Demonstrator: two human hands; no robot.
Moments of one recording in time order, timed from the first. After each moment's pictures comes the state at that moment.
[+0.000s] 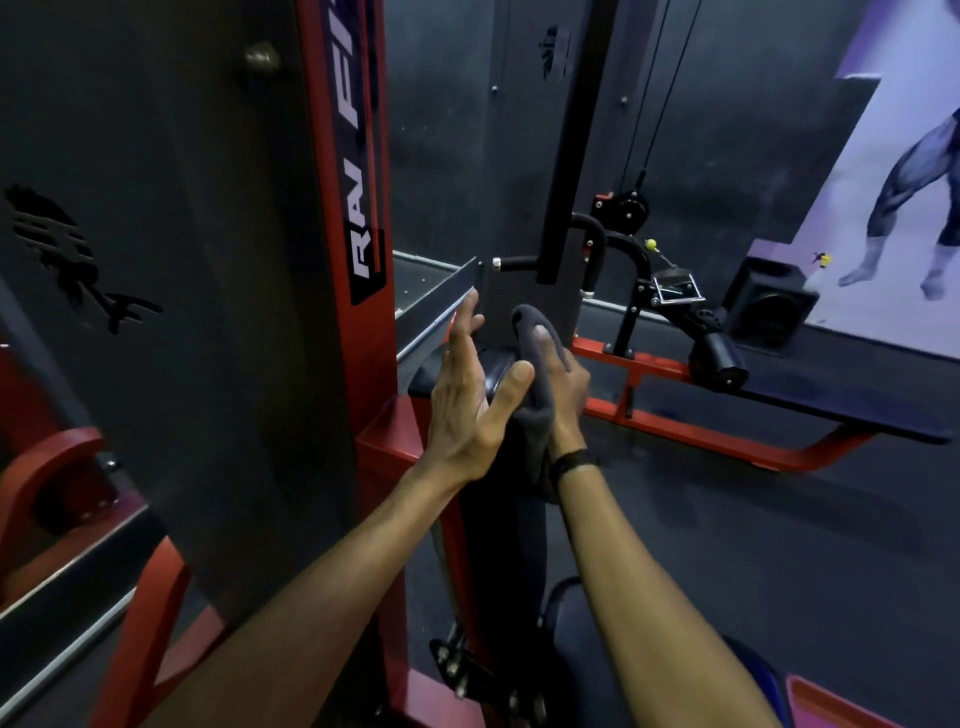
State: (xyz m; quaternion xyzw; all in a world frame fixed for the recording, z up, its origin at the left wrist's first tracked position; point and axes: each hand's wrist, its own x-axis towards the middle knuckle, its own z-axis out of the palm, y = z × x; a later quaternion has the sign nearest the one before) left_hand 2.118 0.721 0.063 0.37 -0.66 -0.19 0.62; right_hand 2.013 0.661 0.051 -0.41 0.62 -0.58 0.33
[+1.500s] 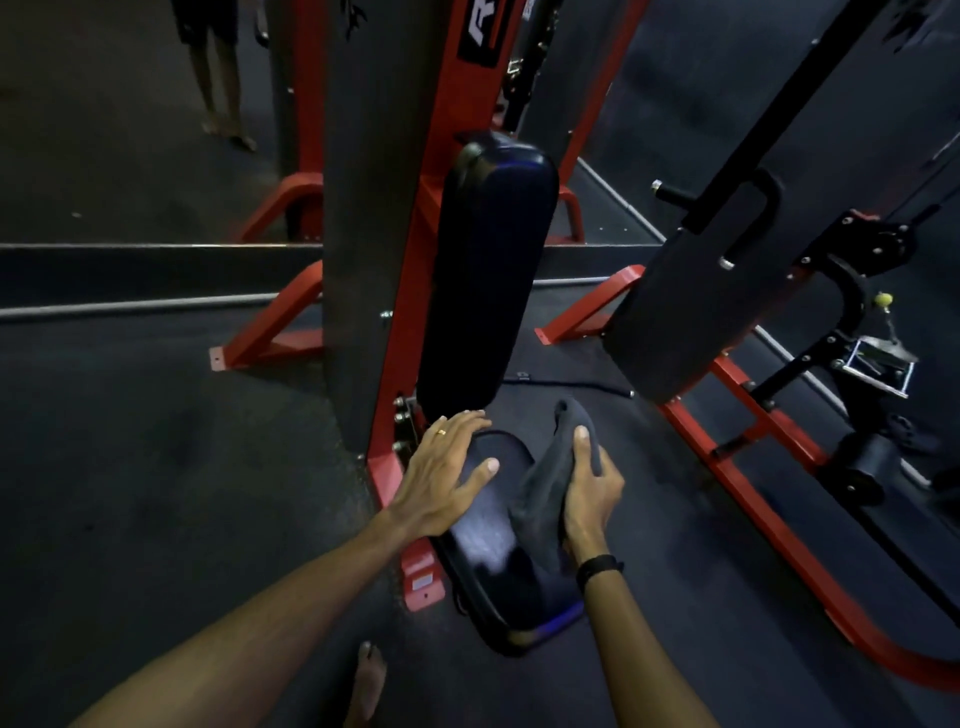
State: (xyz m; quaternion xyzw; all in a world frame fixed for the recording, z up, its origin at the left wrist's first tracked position) left_hand 1.843 0.930 -0.161 0.71 -0.52 -0.07 0.46; right_hand 1.699 0.809 -0.119 -0.56 0.51 -0.44 0.48
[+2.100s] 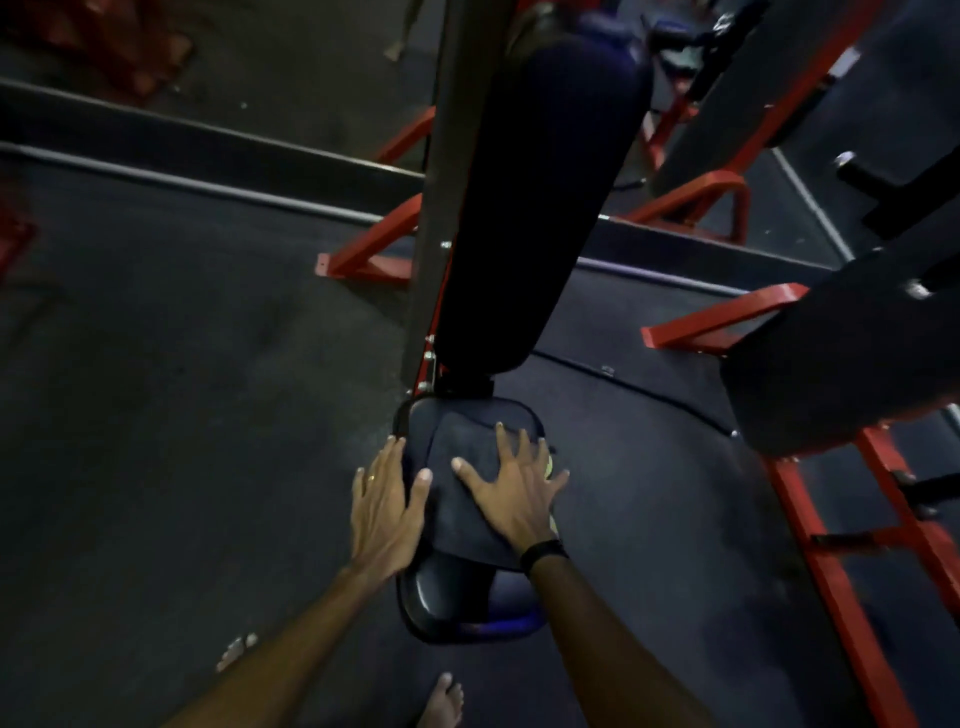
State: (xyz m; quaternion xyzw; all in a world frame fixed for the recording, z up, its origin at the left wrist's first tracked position) left_hand 1.726 0.899 -0.273 0.89 -0.08 -0.11 0.43; right_hand 1.699 0.735 -0.223 -0.94 0.28 0.12 0.16
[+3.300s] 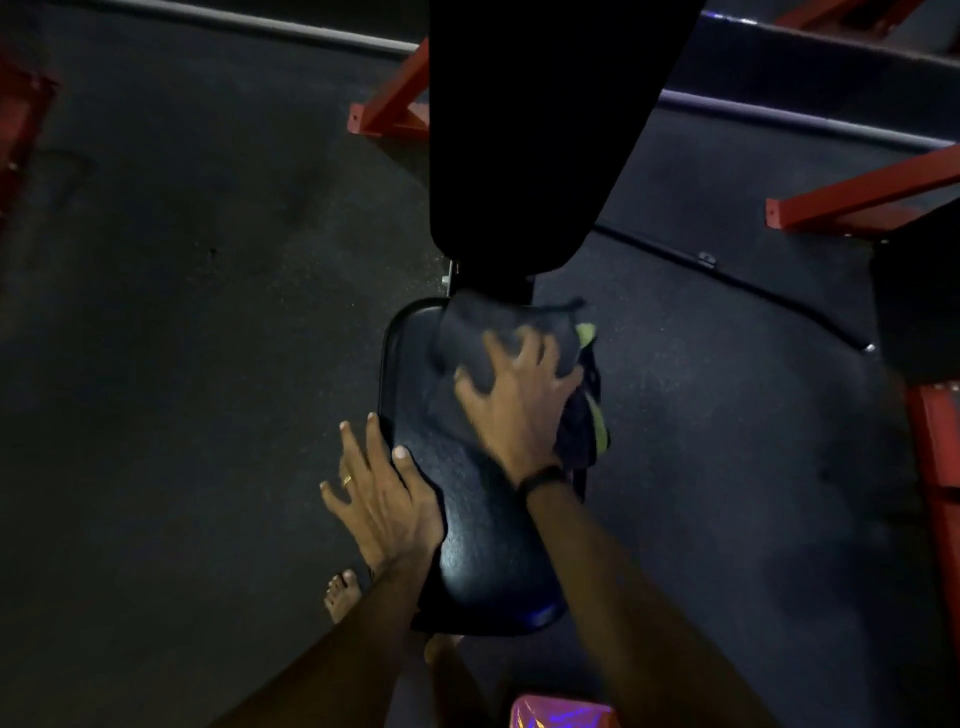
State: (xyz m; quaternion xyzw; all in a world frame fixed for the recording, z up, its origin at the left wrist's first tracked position) left_hand 1.686 0.828 -0.343 0.94 0.19 -0.07 0.26; right_hand 1.755 0.690 -0.328 -0.98 0.19 0.01 0.09
